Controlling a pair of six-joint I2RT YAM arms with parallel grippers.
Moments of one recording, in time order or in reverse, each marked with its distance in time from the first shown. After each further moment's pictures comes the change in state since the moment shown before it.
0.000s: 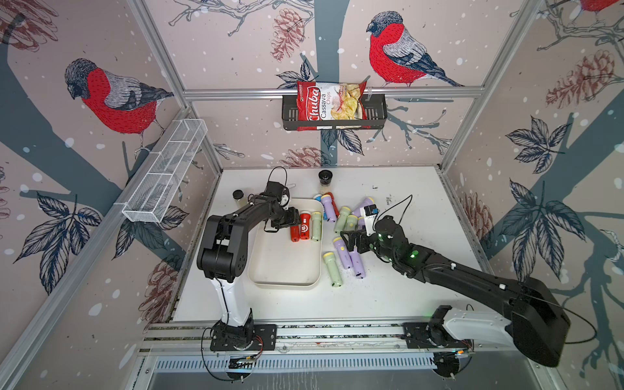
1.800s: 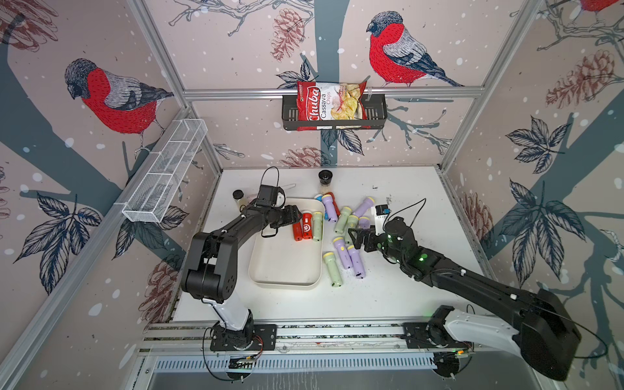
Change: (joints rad) left arm 0.002 -0.211 -0.193 0.227 0.013 -0.131; right arm -0.058 -0.090 -0.058 0.003 0.001 0.056
